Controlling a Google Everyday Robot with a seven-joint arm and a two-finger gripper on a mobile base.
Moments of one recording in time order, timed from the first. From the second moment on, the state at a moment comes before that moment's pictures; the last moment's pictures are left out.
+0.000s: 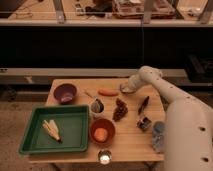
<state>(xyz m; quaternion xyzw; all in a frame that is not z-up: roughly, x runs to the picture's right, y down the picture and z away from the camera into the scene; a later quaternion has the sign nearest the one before) 0.140 -0.009 0.971 -0.15 -0.22 0.04 0.96</state>
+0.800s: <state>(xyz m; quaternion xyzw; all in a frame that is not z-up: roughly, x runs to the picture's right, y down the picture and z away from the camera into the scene) 0.199 0.027 0.924 -0.16 -0.21 0.11 0.96</state>
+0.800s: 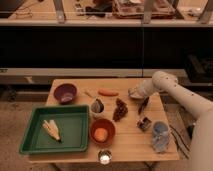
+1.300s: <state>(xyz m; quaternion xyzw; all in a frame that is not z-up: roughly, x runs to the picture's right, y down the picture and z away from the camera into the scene) 0.217 -0.008 0.973 -0.15 -0.17 0.12 0.97</state>
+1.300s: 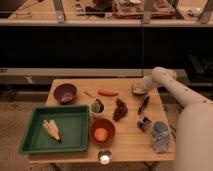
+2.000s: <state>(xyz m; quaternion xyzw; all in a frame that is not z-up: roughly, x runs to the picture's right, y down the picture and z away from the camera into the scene) 0.154 -0.030 1.000 -0.15 -0.19 0.07 0.97</state>
